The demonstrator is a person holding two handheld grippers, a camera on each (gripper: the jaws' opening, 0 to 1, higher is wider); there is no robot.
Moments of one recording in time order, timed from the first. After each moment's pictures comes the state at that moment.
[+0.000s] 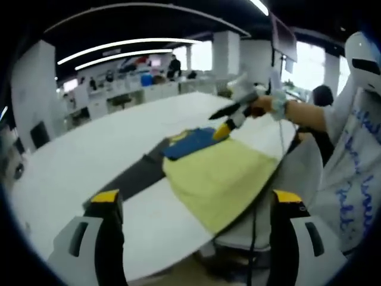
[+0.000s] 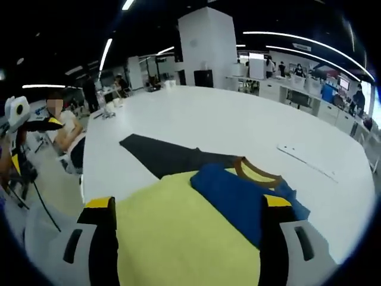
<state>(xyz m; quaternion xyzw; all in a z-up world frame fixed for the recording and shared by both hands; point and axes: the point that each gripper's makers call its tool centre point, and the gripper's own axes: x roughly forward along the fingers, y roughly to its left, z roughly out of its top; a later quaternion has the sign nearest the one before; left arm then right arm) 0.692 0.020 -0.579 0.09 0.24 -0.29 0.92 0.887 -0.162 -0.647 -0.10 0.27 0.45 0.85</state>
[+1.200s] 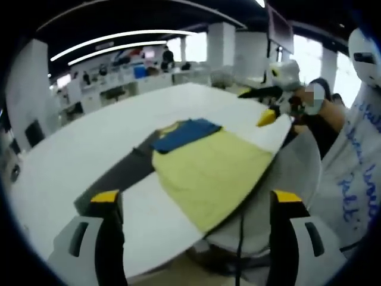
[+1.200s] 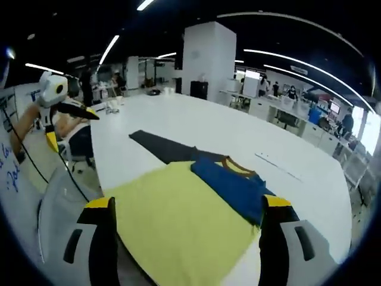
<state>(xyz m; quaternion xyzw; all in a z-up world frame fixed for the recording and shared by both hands) 0.692 -0.004 -0.595 0.09 0.28 -0.30 0.91 0.795 -0.239 -0.598 -0.16 0.21 0.43 0.87</state>
